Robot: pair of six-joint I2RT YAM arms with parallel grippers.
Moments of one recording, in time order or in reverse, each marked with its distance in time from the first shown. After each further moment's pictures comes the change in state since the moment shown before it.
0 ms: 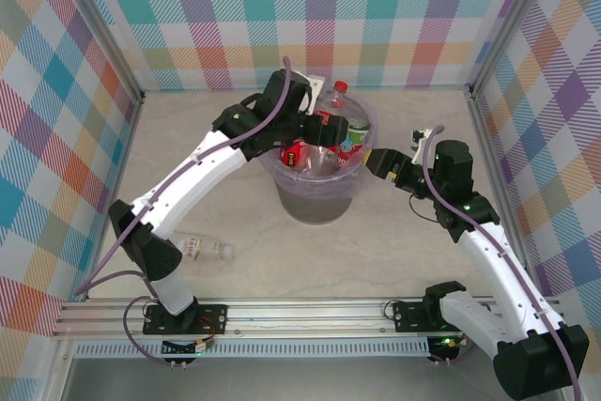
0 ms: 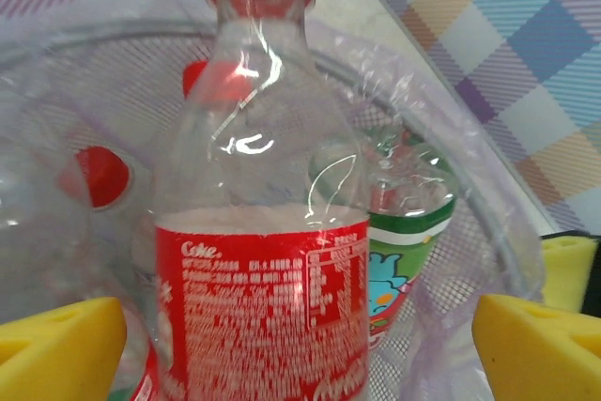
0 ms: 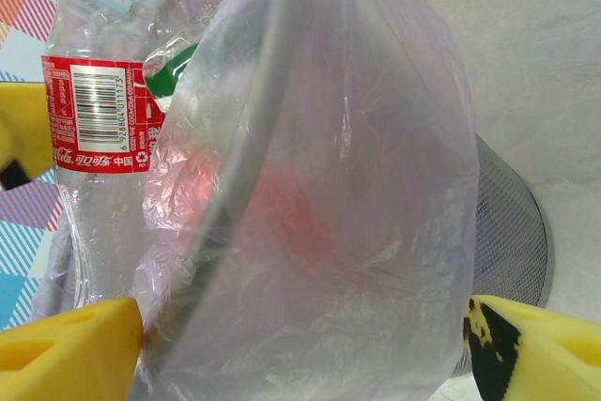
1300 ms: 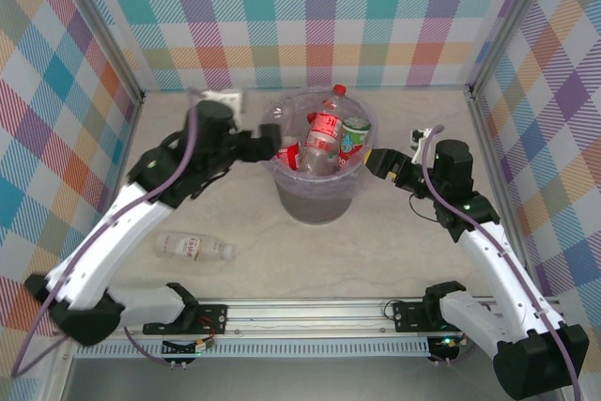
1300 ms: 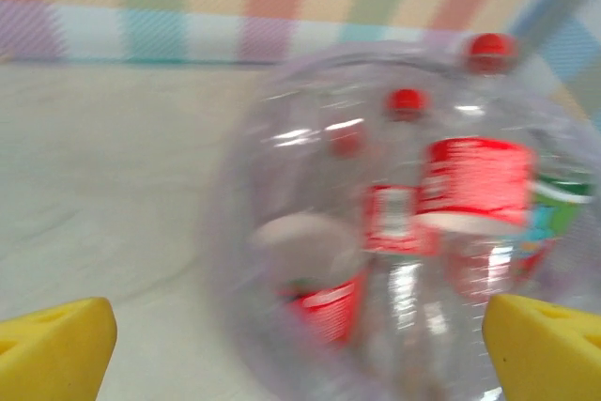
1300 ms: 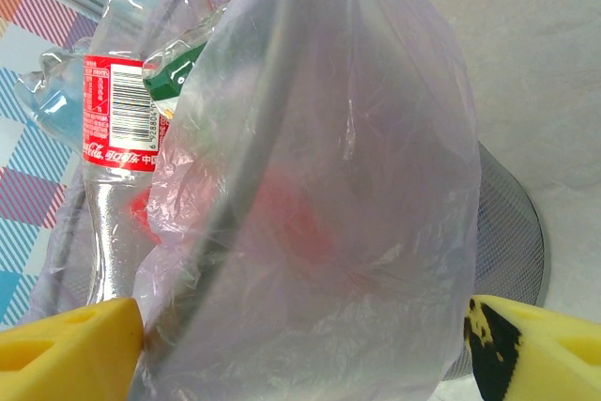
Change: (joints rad) left arm 0.114 -0.537 -0.432 -0.035 -0.290 -0.141; right arm 0.000 0.003 0.004 0.000 0.000 -0.019
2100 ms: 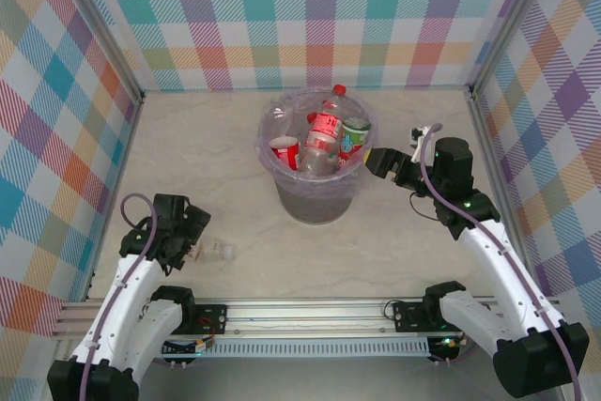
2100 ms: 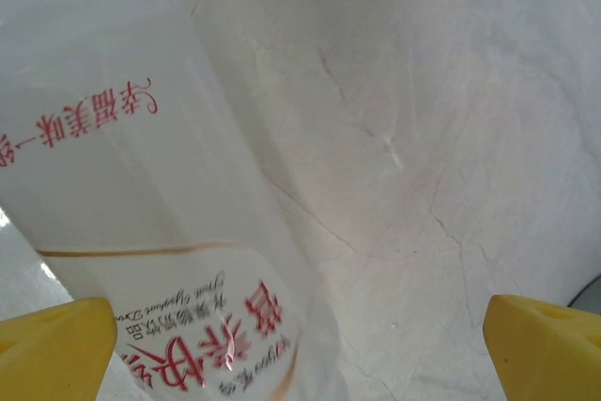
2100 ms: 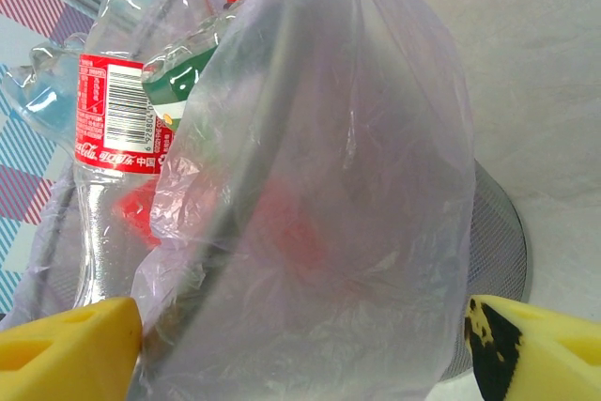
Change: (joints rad) left arm 0.547 -0.418 -0.910 -0.053 0.203 -0.681; right arm 0.000 0.013 0.026 -0.030 0.017 -0.051
